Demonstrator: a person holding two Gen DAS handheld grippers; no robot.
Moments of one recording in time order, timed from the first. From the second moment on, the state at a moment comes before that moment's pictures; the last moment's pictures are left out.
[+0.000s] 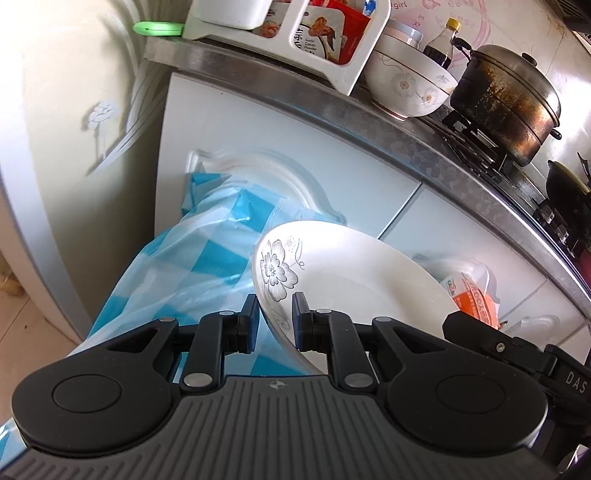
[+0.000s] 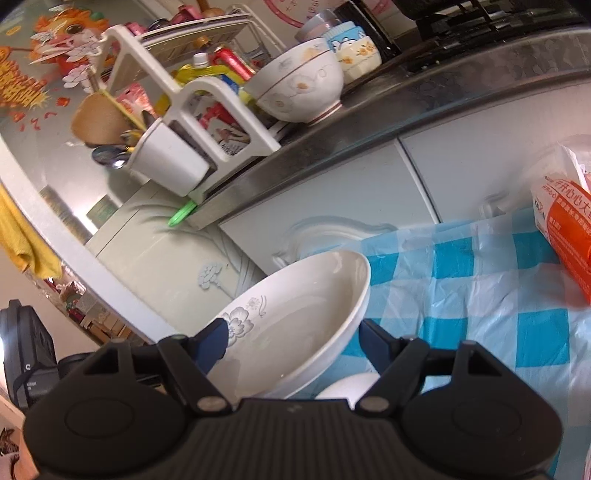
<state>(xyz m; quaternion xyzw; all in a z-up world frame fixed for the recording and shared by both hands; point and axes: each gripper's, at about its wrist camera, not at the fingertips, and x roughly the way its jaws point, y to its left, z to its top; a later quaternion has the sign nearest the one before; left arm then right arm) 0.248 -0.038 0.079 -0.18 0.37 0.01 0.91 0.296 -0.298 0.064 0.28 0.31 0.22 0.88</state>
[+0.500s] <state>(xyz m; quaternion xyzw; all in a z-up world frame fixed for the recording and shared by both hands) 0.176 -0.019 0.086 -0.18 0.39 0.04 0.90 0.234 -0.268 0.075 0.24 0.32 0.27 0.87</state>
